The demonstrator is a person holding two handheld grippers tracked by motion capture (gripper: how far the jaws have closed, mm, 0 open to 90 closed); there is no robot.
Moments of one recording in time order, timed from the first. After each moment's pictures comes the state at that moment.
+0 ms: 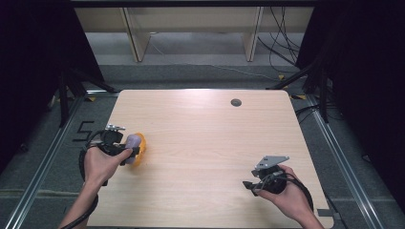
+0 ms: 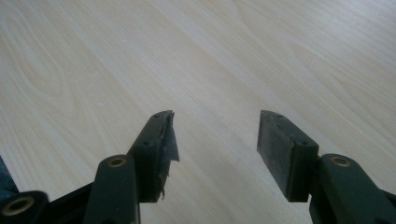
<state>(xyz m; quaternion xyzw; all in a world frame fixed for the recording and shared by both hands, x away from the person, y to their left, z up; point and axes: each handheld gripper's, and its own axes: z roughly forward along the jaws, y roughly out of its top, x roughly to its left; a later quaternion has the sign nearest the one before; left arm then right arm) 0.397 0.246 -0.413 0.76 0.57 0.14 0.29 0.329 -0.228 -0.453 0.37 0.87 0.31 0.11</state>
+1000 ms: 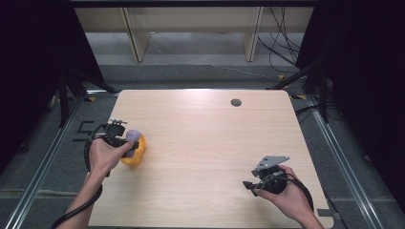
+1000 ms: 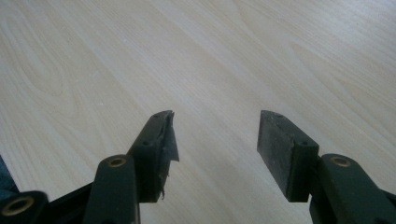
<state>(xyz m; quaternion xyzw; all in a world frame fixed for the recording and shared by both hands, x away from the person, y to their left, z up) 0.429 0.249 -0.425 0.75 0.59 0.16 0.26 0.328 -0.228 -0.453 0.37 0.87 0.31 0.11</state>
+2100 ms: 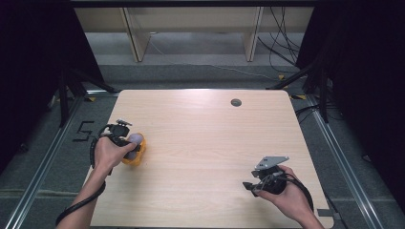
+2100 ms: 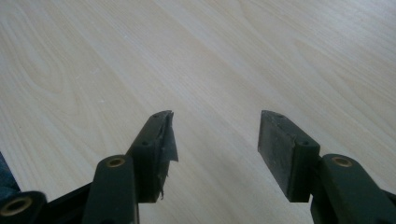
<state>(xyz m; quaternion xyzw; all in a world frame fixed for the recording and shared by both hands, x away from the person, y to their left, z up) 0.448 0.250 -0.450 0.77 0.58 0.13 0.21 0.329 -0.229 -0.454 0.37 0.87 0.31 0.10</state>
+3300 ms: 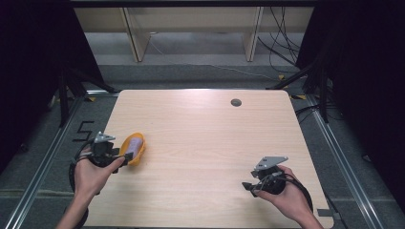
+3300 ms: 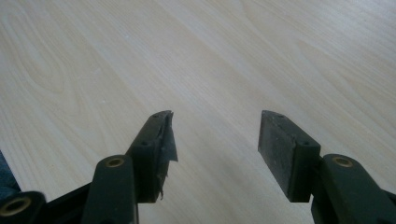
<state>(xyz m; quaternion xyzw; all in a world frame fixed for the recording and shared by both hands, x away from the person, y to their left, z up) 0.362 0.267 -0.428 0.75 0.54 0.19 0.32 0.328 -0.226 -0.455 0.37 0.87 0.31 0.10</state>
